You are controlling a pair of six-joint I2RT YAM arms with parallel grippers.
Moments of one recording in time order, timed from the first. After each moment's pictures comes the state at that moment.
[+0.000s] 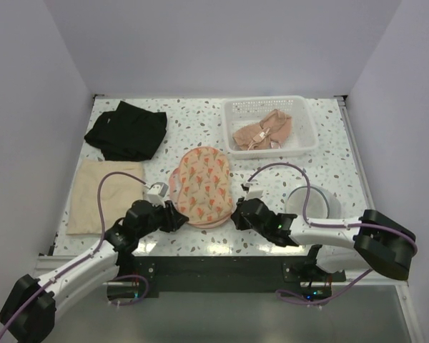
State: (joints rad) left arm -0.61 0.66 0.08 0.08 0.15 -0.62; right arm 1.06 1.25 0.41 0.15 0.36 0.79
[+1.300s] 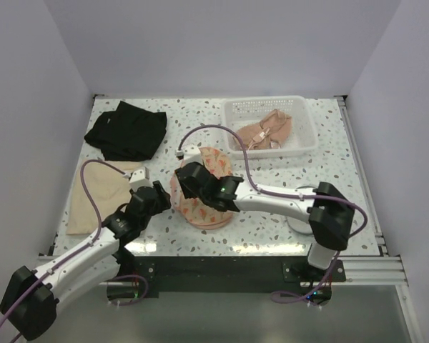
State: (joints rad) left arm -0.61 0.77 0.31 -0.17 -0.44 -0.72; right arm 1.14 1.72 1.29 -0.24 0.50 0.43
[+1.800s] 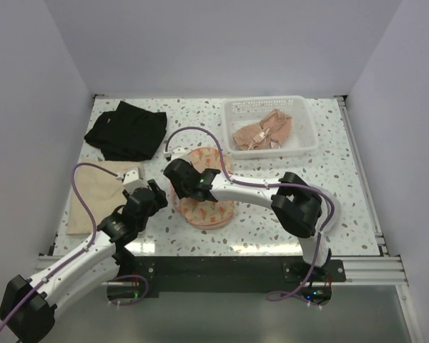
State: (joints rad) left arm -0.61 0.69 0.32 -0.23 -0.53 -0.75; right arm 1.10 2.01 1.52 -0.37 0.41 0.43
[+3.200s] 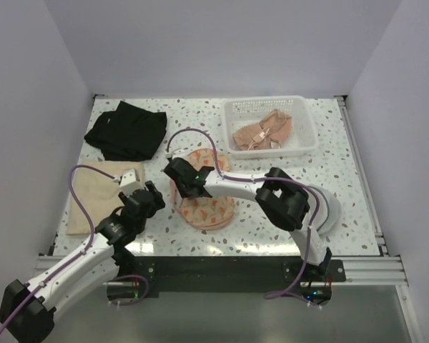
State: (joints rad) left arm -0.61 0.65 0.32 -0.31 -0.58 -0.77; right arm 1.05 2.15 1.59 -0.37 0.34 0.45
